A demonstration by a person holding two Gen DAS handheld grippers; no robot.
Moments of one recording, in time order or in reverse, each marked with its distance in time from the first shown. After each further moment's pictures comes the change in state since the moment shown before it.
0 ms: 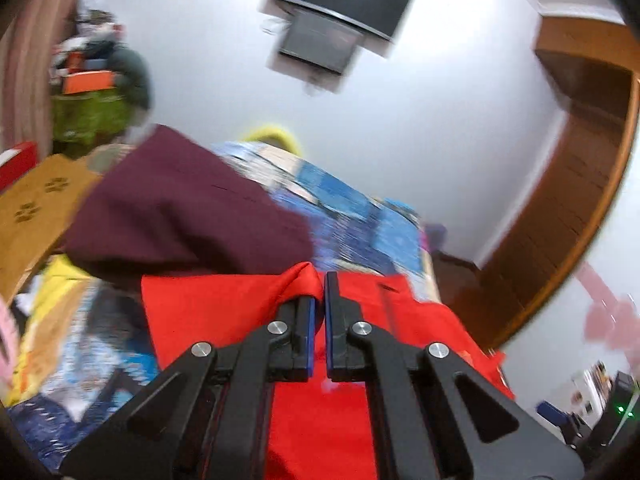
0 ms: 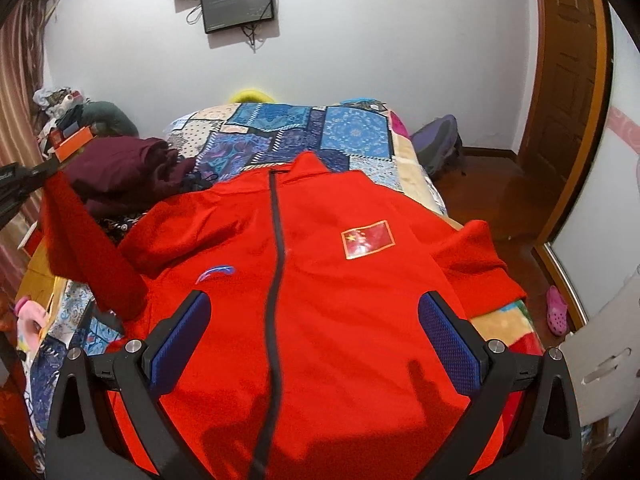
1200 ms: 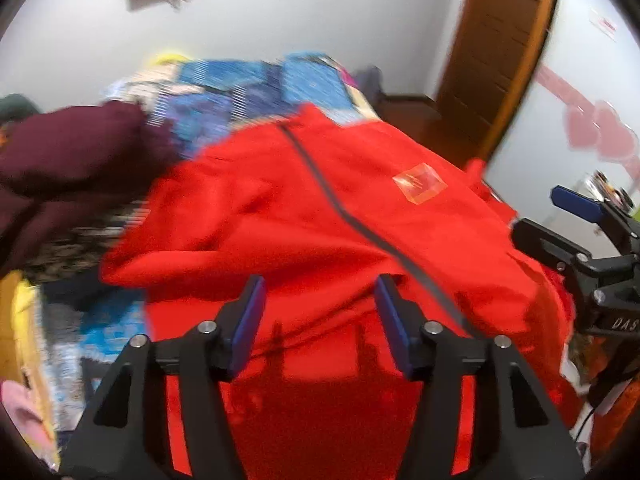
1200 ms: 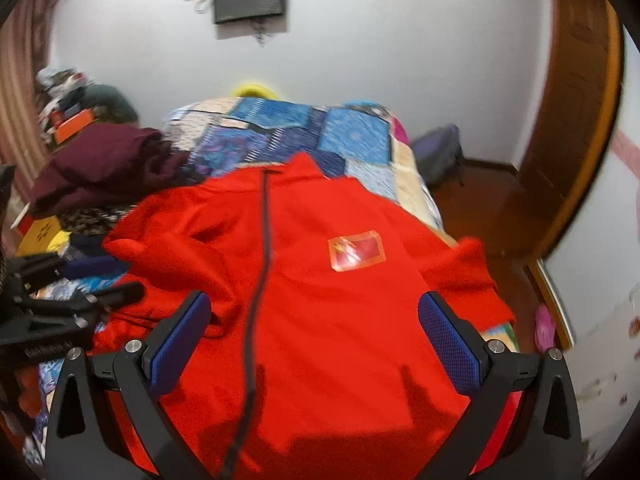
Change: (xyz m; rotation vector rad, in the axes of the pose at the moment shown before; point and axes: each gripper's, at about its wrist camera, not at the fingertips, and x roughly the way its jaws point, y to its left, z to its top) left arm 0.032 -0.090 -0.097 0.425 0.398 -0.044; right arm 0.006 0.002 0.011 -0.101 -0.006 -0.009
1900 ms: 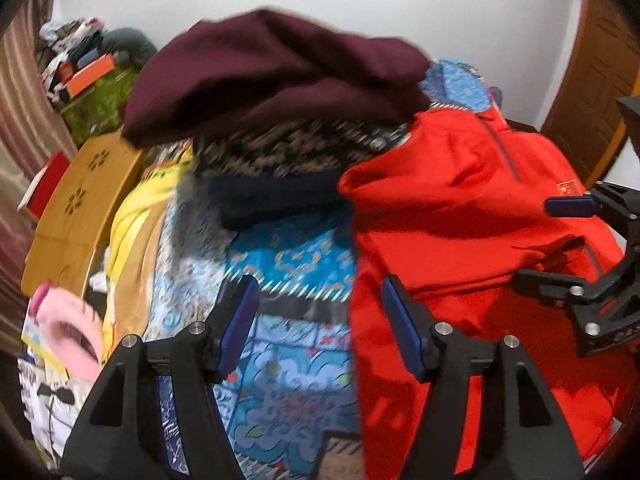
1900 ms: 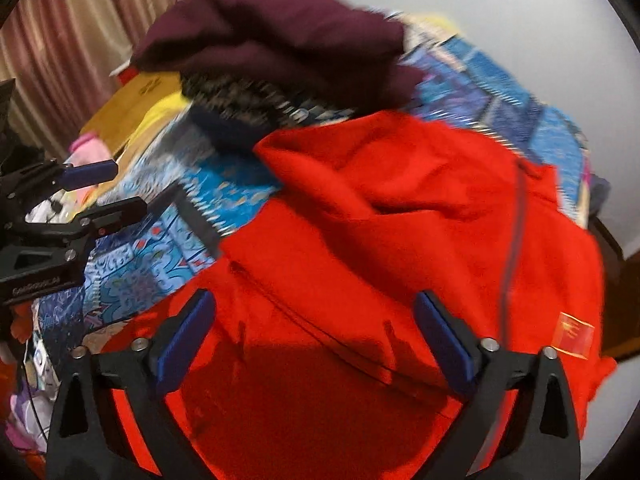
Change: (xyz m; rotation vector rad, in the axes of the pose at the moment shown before) left arm -0.031 0.163 -0.085 -0.244 0.030 0.288; right arm 0.107 0.184 0.003 -0.461 0.336 0.371
